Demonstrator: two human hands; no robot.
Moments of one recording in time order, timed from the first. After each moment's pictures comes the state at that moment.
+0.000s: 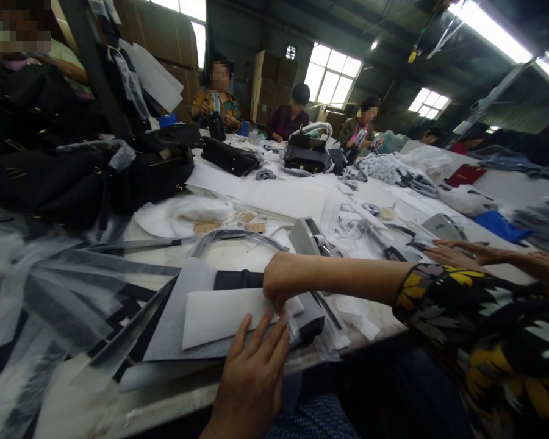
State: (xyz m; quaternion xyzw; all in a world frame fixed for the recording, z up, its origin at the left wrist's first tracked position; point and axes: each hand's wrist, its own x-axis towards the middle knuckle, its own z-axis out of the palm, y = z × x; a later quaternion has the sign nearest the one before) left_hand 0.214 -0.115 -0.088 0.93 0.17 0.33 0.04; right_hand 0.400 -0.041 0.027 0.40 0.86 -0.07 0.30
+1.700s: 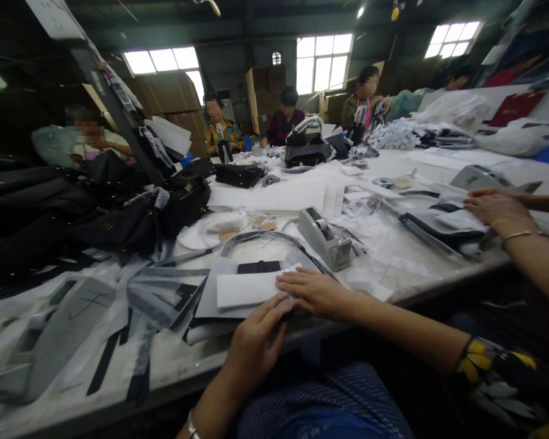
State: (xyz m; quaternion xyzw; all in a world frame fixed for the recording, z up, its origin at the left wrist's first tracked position) left_hand 0.177 -0.103 -0.053 0.94 0.12 0.29 0.11; right_hand 0.404 -0.163 -0.047 0.55 0.81 -0.10 -0.20
